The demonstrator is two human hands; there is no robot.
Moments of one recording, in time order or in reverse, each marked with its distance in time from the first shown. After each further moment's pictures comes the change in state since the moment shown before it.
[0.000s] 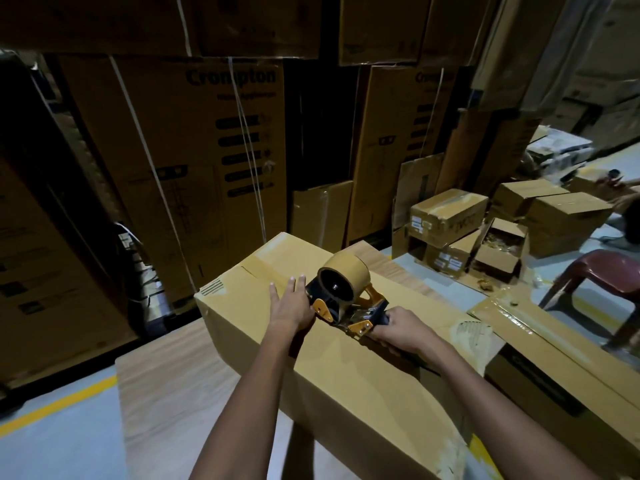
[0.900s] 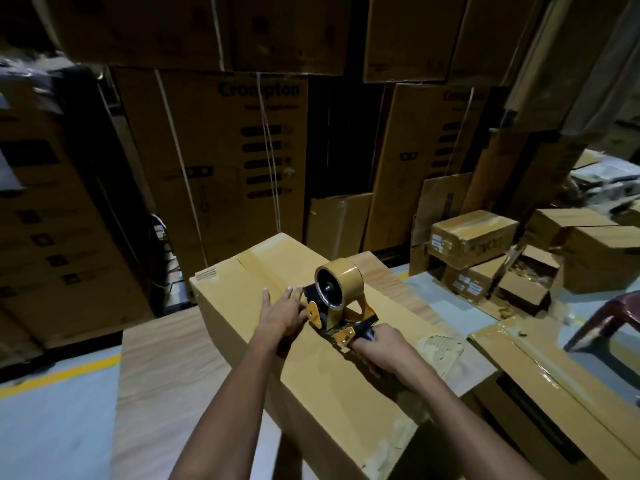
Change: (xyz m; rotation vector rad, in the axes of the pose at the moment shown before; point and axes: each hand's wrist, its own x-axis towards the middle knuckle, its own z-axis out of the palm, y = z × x) left_hand -0.033 0.043 0.003 0.009 -0.056 -0.081; right_hand -0.028 0.038 -0.025 0.025 -0.040 -0.009
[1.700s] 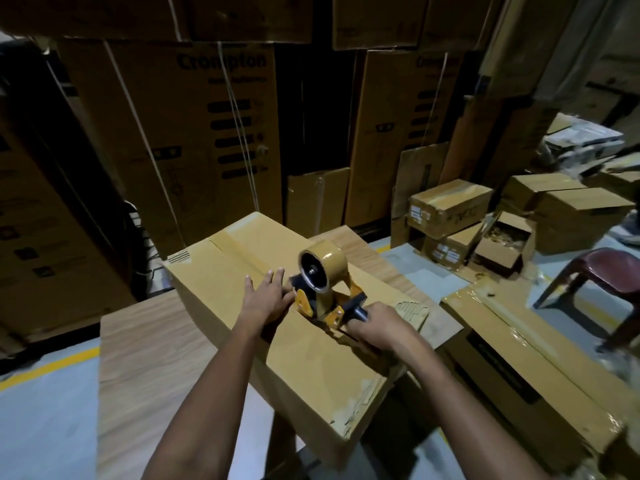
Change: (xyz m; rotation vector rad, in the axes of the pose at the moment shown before) left_hand -0.028 0.035 0.006 0.024 -0.022 0.009; right_hand -0.046 0.021 -0.039 -0.132 -0.017 0.040
